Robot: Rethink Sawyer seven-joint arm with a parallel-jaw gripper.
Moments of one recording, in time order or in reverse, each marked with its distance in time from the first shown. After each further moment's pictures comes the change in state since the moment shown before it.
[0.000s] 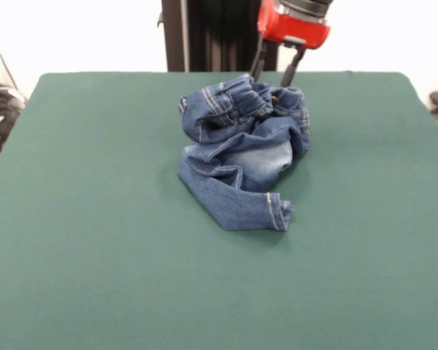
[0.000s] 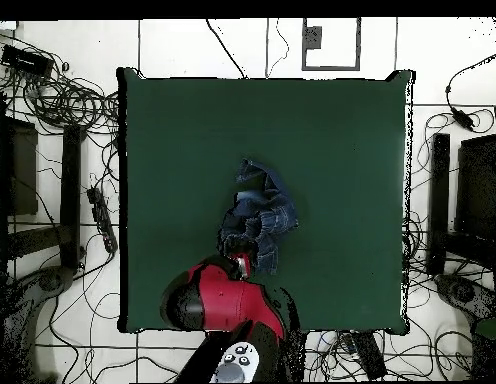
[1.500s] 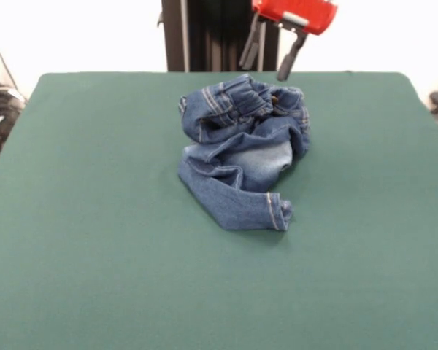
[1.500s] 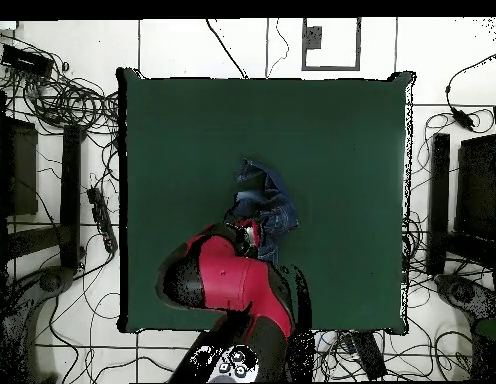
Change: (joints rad) arm 0.033 -0.033 -0.098 -0.166 0.006 0.065 0.000
